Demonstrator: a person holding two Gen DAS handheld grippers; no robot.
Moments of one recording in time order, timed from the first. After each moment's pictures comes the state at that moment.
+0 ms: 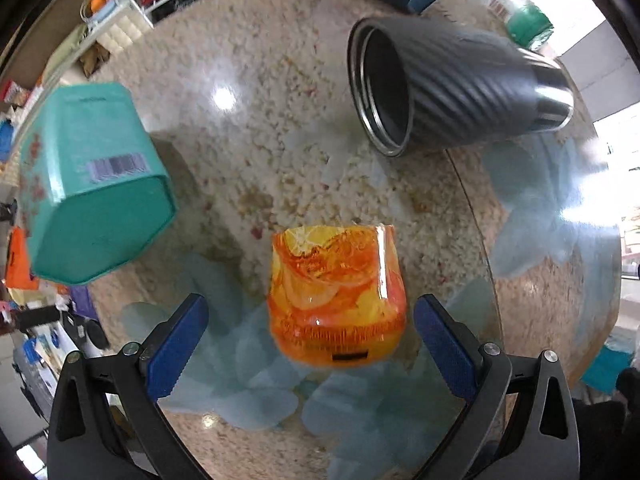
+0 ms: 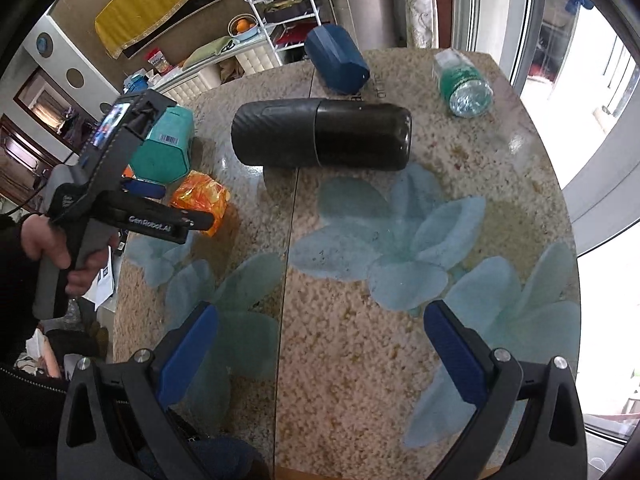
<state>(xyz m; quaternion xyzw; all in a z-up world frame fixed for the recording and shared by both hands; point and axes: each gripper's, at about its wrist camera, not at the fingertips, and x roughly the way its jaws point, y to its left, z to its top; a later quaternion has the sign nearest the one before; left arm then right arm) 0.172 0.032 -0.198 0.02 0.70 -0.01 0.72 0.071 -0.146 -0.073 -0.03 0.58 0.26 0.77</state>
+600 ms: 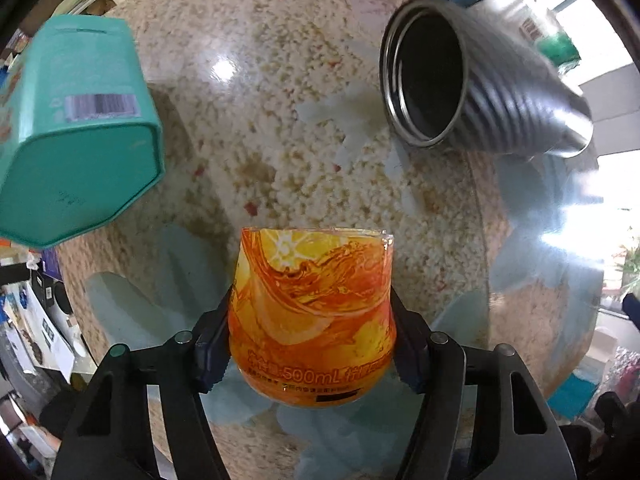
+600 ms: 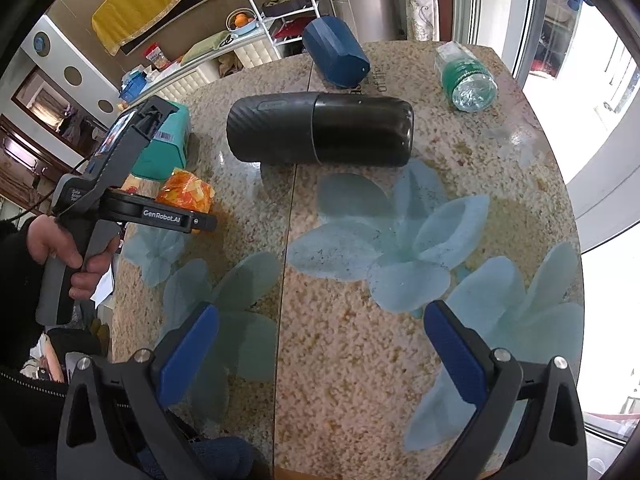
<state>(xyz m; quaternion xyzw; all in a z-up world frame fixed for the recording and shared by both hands) 0.153 0.059 -0.209 -0.06 0.71 0.00 0.70 0.077 -0.141 -0.075 -0.03 0.59 0.26 0.77</state>
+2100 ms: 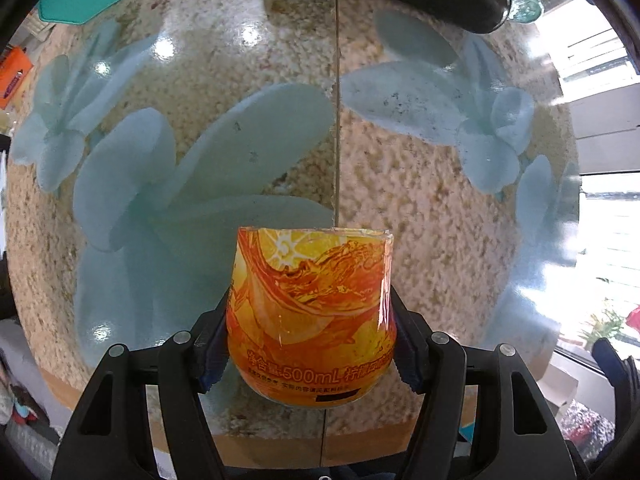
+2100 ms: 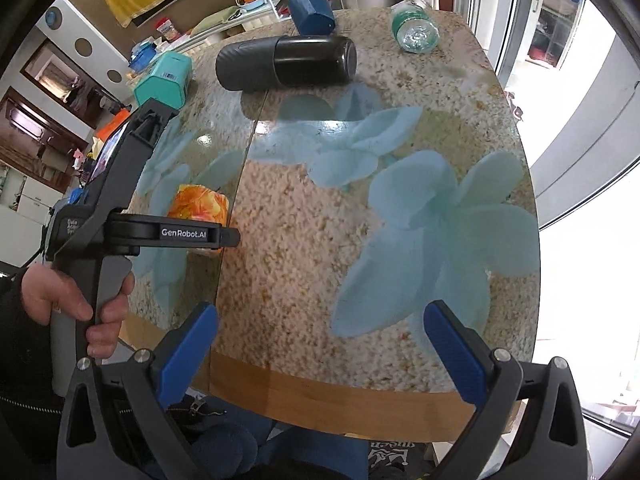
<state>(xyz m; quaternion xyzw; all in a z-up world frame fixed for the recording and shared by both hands) 0.014 -0.032 -0.200 -0.17 0.71 0.09 0.68 0.020 -0.238 -0.079 -0.07 0.61 0.28 0.74</state>
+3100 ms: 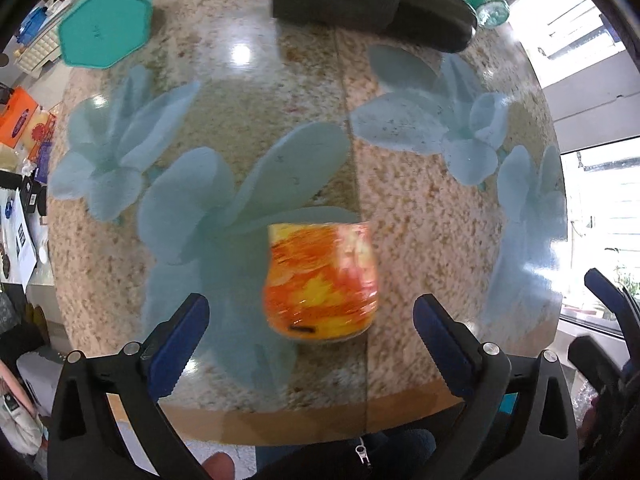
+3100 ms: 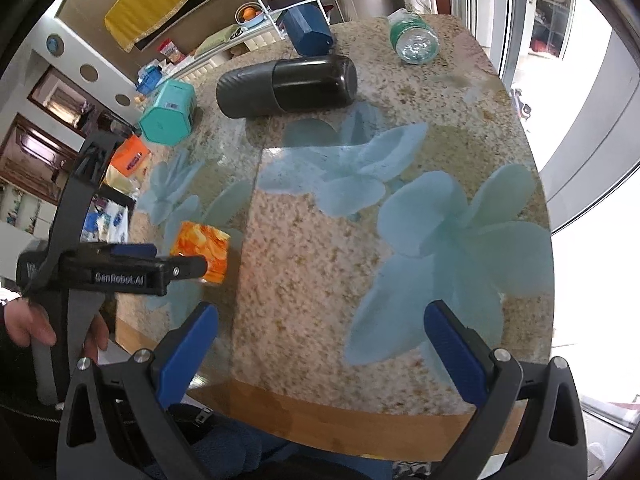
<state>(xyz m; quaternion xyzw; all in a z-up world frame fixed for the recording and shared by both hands) 0.015 0.002 -0.125 -0.13 0.70 0.06 0.70 0.040 -0.237 -0.077 -0.02 0.61 0.29 0.74</state>
